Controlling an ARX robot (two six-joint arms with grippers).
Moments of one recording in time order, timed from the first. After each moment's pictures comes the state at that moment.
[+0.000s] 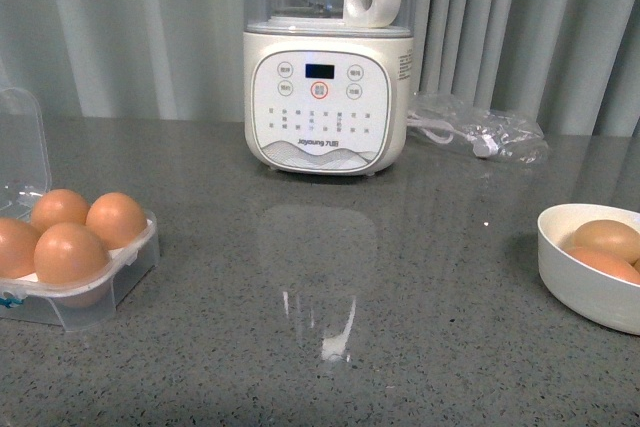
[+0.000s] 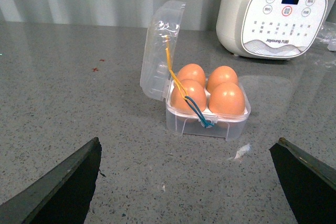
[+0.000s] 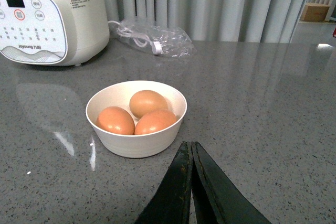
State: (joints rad) left arm 0.00 0.00 0.03 0.00 0.00 0.00; right arm 0.00 0.33 0.03 0.29 0.00 -0.01
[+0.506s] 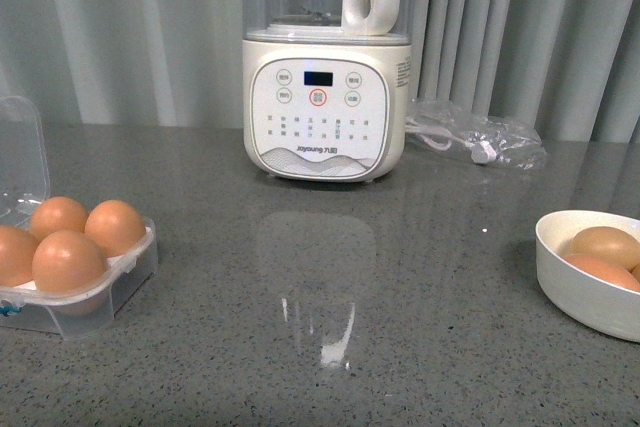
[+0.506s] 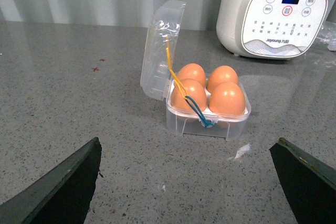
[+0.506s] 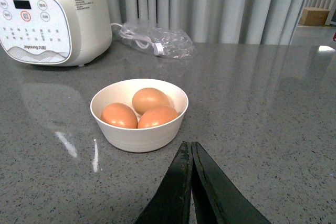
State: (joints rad) left arm 0.00 0.00 0.03 0.00 0.00 0.00; right arm 0.00 0.19 0.00 0.19 0.00 -0.01
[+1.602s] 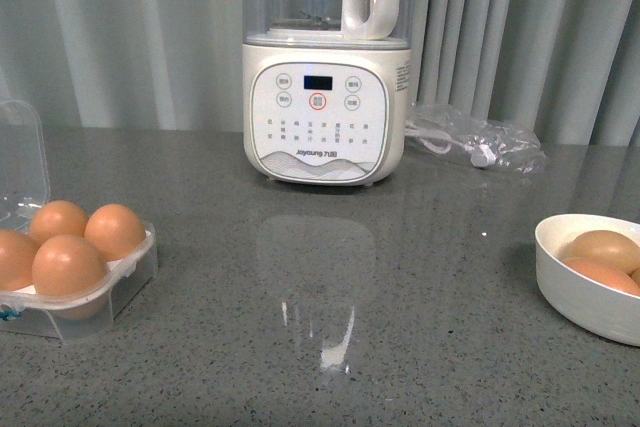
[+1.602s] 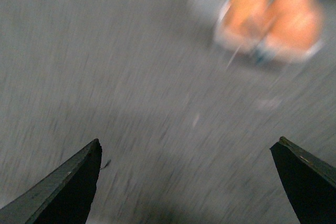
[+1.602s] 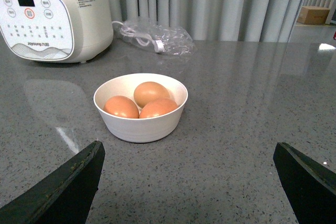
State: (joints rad) left arm -0.08 0.16 0.14 -0.29 -0.24 -0.10; right arm 0.00 0.00 0.01 0.00 0.00 -0.01
